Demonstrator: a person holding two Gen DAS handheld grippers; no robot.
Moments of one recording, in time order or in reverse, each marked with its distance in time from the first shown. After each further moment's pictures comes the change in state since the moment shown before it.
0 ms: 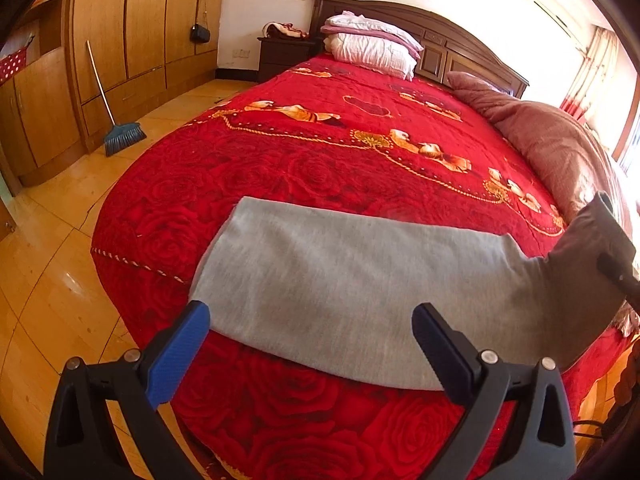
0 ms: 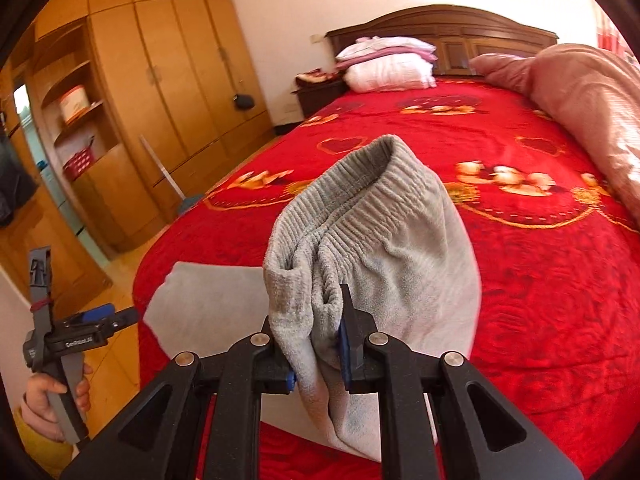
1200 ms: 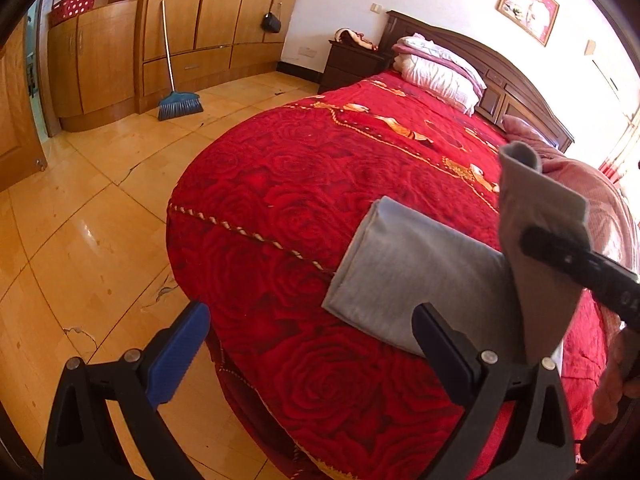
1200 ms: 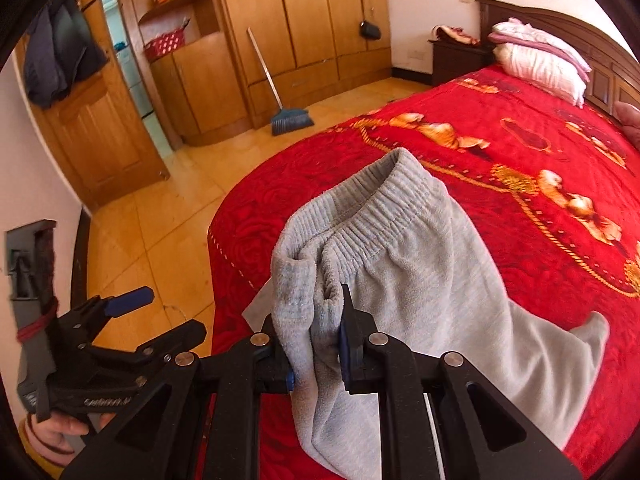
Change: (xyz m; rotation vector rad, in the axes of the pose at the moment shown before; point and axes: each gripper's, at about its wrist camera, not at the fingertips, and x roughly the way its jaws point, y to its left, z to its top) left arm -0.005 0.115 -0.024 -0.221 -0.028 0.075; right arm 0.161 0.208 0.003 -0.362 0.254 0.210
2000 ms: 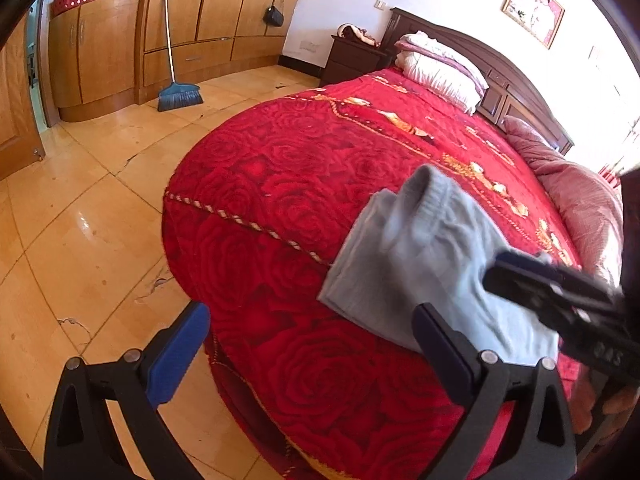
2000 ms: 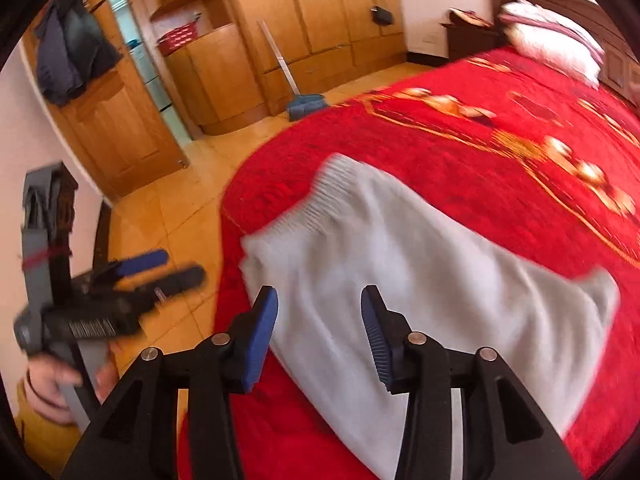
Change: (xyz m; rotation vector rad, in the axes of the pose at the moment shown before) left arm 0.005 -0.005 -0.004 -0.023 0.019 -0.027; right arm -0.019 -0.040 -0.042 0.025 0.032 0.077
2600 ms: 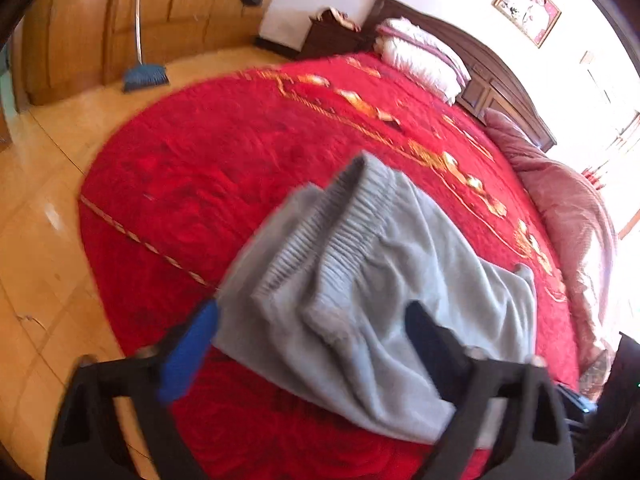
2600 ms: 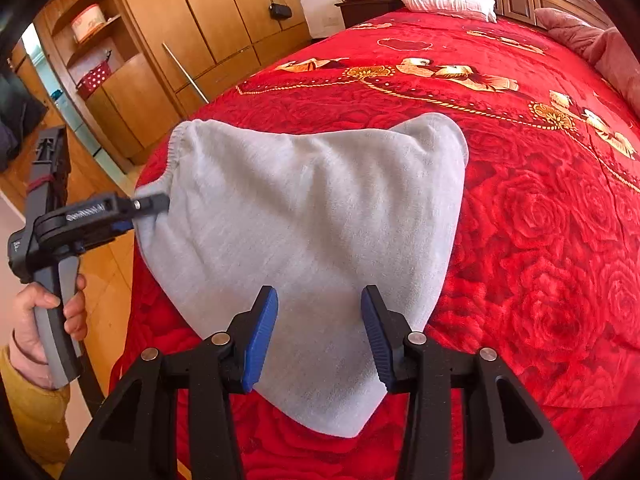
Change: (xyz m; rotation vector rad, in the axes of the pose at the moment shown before) left arm 0.061 -0.057 0.021 -0.022 0.093 -0.122; right arm -0.044 -0.095 -0.081 0.254 0.003 -0.155
